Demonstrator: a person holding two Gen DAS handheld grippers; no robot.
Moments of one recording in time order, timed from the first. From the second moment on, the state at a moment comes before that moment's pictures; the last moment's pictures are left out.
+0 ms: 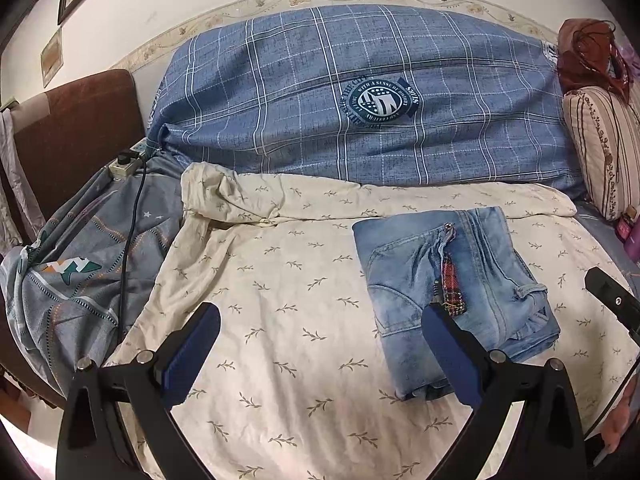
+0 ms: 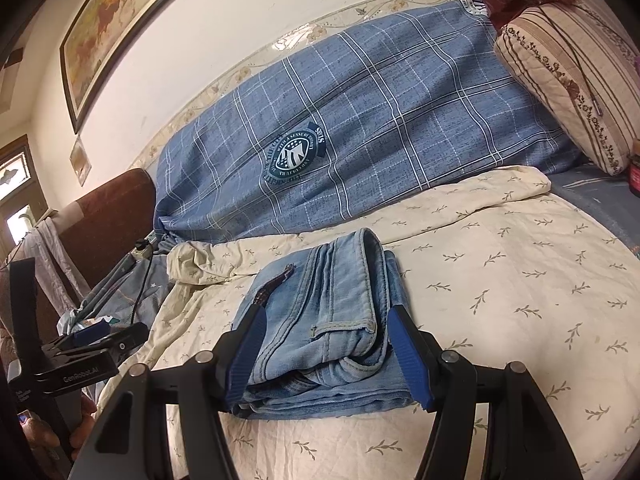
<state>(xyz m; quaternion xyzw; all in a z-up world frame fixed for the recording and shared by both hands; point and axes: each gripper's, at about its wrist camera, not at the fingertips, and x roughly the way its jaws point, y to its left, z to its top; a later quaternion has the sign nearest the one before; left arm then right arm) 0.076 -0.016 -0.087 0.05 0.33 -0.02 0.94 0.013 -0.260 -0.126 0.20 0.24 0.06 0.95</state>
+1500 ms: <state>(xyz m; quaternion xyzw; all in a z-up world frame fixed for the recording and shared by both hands) 0.081 -0.030 -0.100 0.07 0.35 -0.03 0.93 0.017 -0.257 -0.129 0.20 0.25 0.06 0.94</state>
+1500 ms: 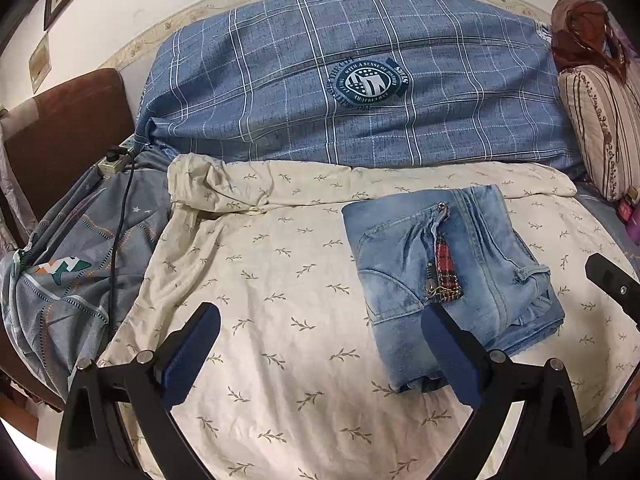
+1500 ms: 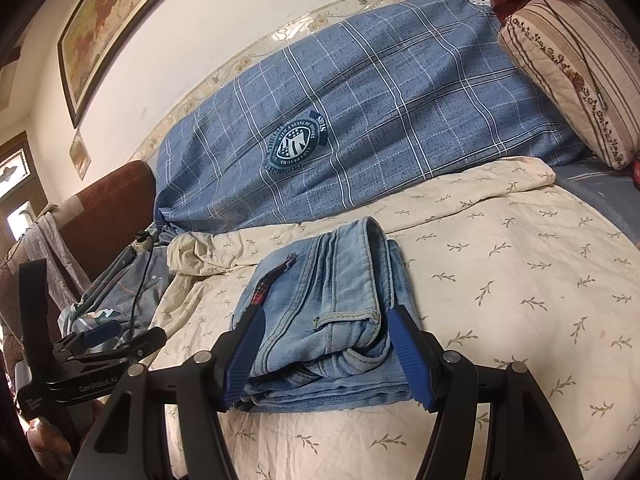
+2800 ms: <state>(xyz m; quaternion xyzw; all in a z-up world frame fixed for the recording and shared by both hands) 0.162 -0.039 -0.151 0.05 0.37 -0.05 0.93 0.094 -0.267 -0.151 0.20 0.31 0.03 0.93</state>
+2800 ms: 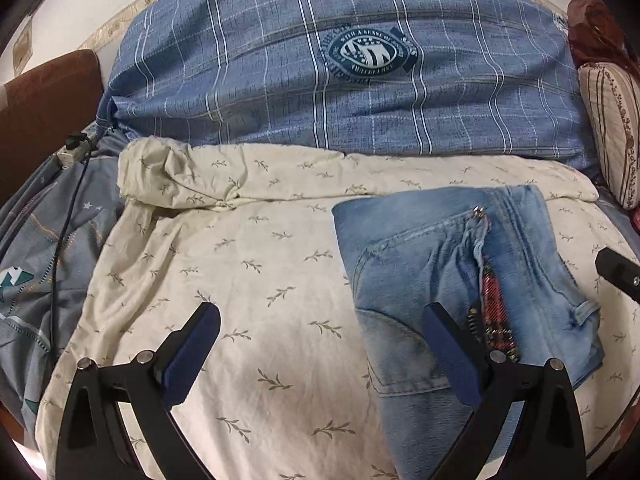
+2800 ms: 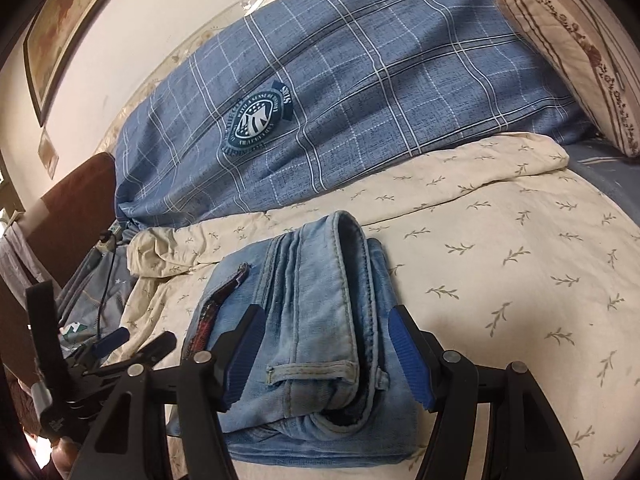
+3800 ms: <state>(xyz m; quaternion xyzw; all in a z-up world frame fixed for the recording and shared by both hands) 0.111 -0.030 -0.175 0.07 0.43 -0.07 0.90 0.082 -0.252 -0.188 0.15 0.39 0.05 0.91</state>
